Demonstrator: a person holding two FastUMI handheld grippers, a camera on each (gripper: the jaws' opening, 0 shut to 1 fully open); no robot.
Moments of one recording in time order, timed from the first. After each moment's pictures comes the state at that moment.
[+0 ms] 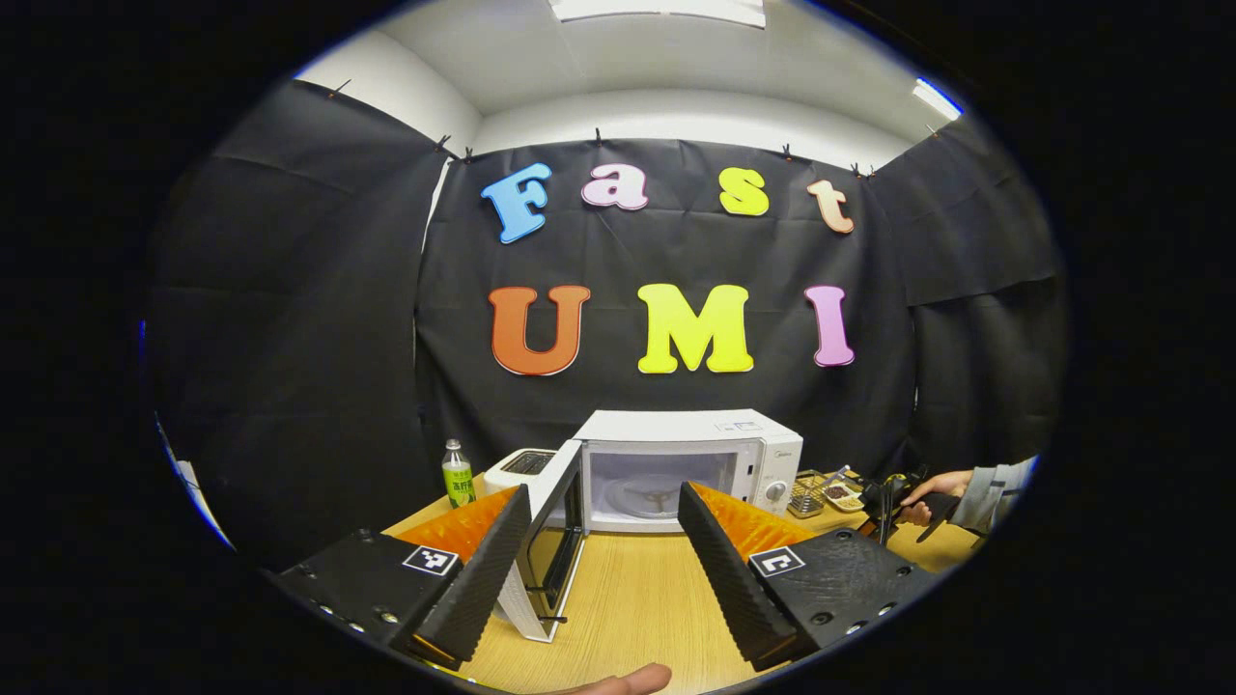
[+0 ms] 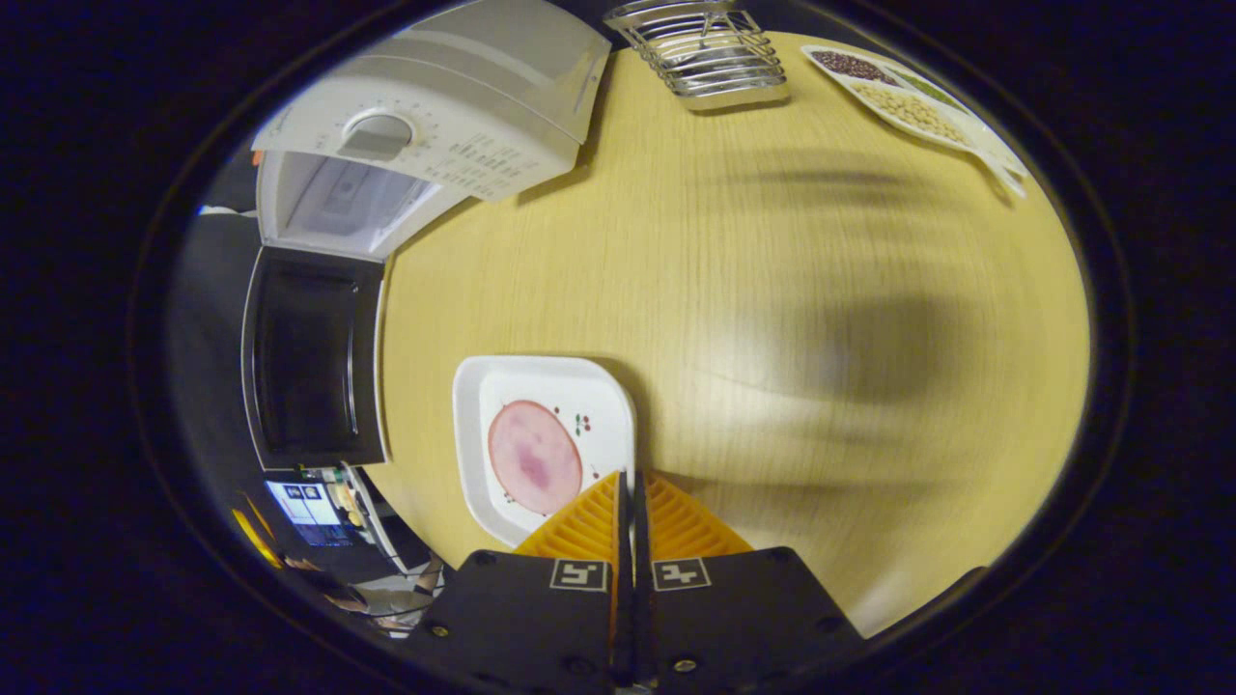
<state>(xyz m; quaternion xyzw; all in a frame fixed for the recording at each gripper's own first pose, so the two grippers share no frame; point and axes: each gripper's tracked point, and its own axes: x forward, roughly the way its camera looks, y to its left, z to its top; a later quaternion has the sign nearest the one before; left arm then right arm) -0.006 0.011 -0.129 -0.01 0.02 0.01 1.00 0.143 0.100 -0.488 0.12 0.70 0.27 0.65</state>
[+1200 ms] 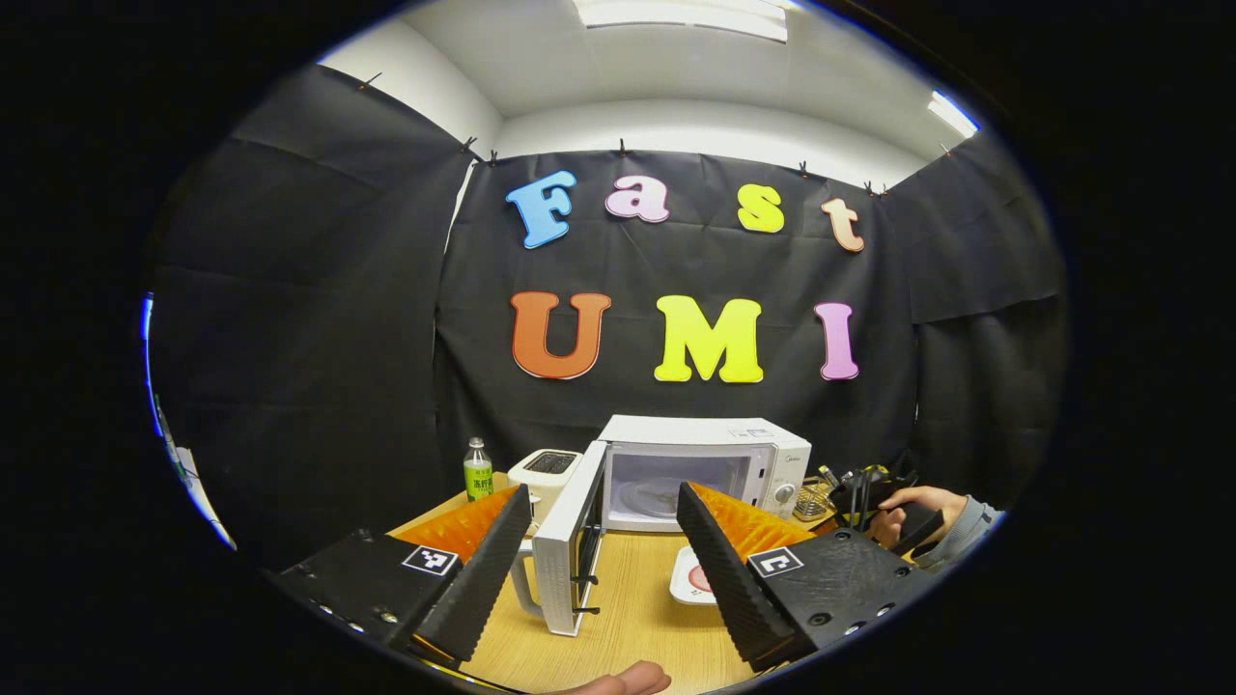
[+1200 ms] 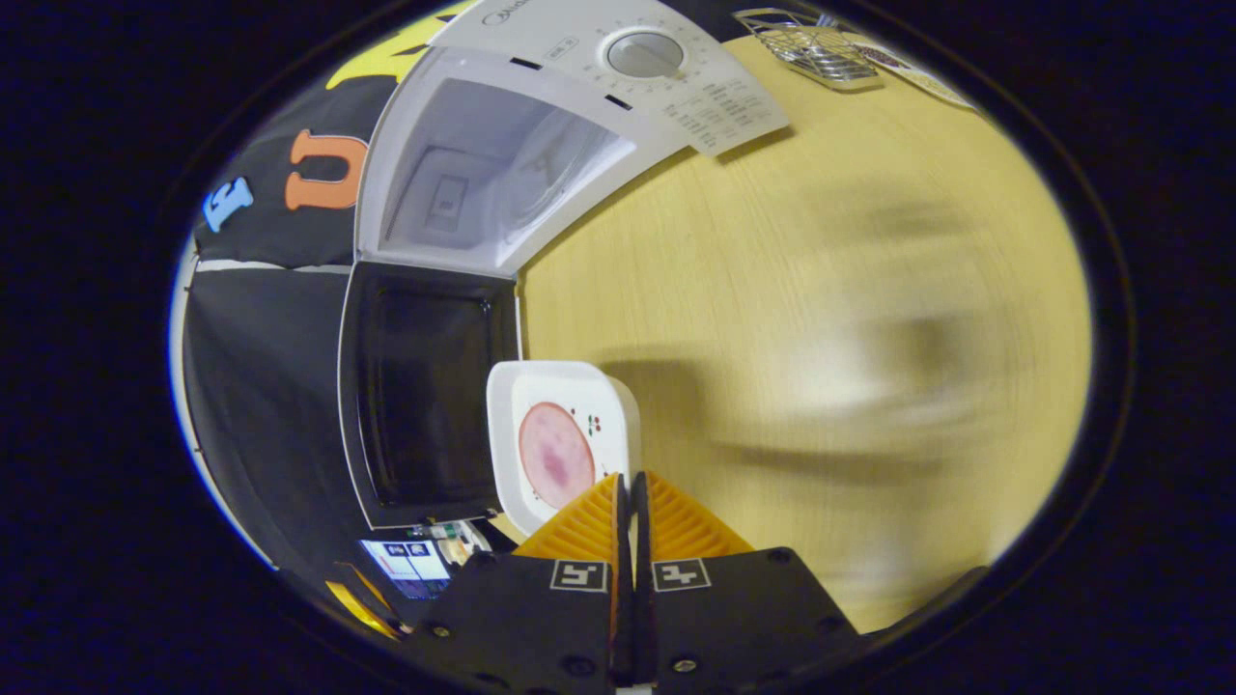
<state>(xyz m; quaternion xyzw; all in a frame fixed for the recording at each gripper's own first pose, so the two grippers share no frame) -0.038 0.059 -0.131 -0.02 0.01 0.02 1.00 0.085 0.286 -0.419 0.27 0.66 0.25 0.65</state>
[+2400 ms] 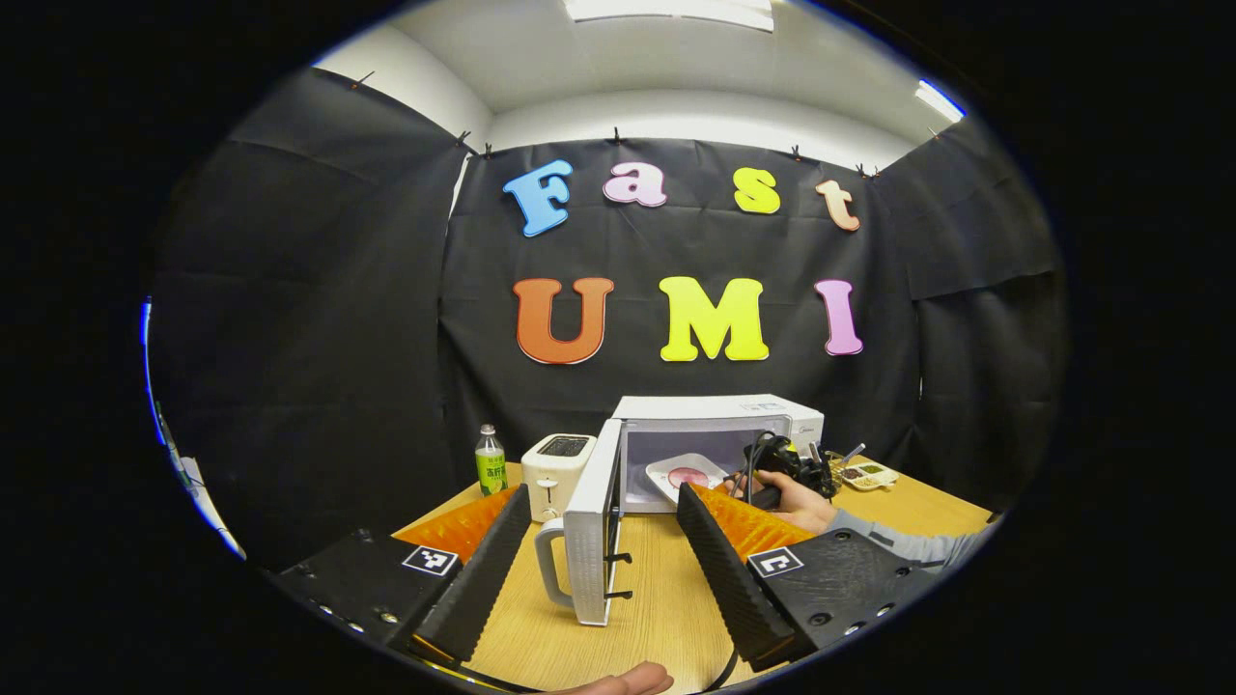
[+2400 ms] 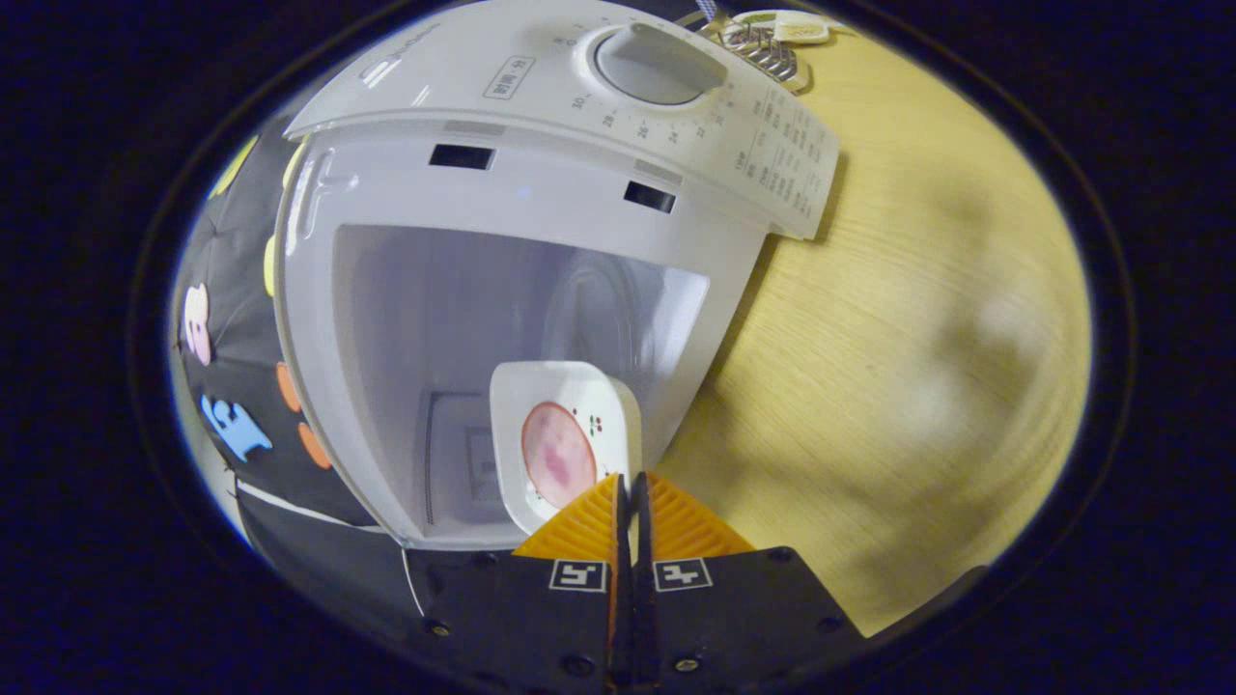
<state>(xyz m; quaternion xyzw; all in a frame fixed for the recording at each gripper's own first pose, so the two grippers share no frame) -0.041 0.080 -0.165 0.00 0.03 0.02 1.00 0.283 0.411 -0.434 0.57 0.41 0.04 0.71</state>
